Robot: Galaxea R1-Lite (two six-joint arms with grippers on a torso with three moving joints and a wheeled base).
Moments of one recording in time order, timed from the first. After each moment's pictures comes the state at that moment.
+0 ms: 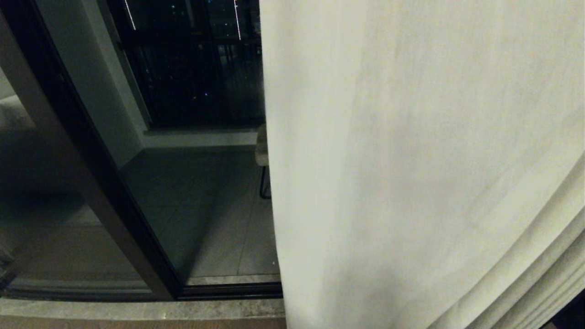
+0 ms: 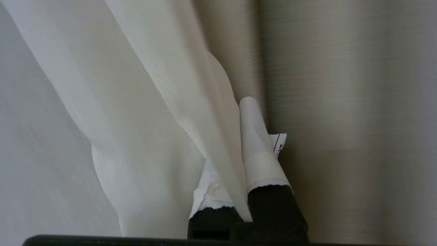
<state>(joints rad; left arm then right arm) 0.00 0.00 0.00 0.00 0.02 -0.01 -0.45 1.49 -1.30 -0.79 0.09 0.22</state>
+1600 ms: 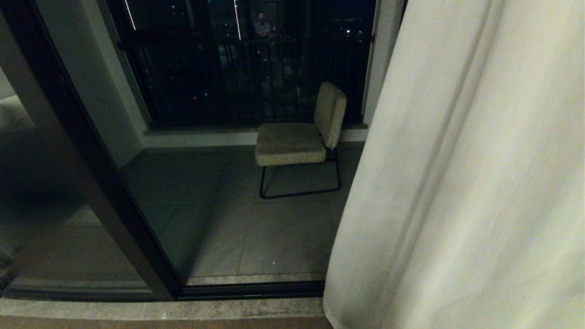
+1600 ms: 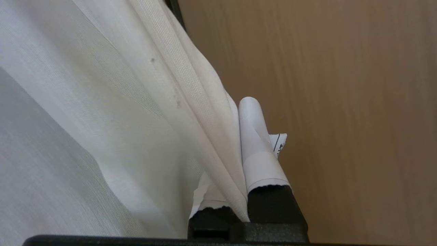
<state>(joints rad) 0.00 0.00 0.00 0.00 0.02 -0.01 -1.06 1.73 -1.48 -0.84 0.12 0.44</state>
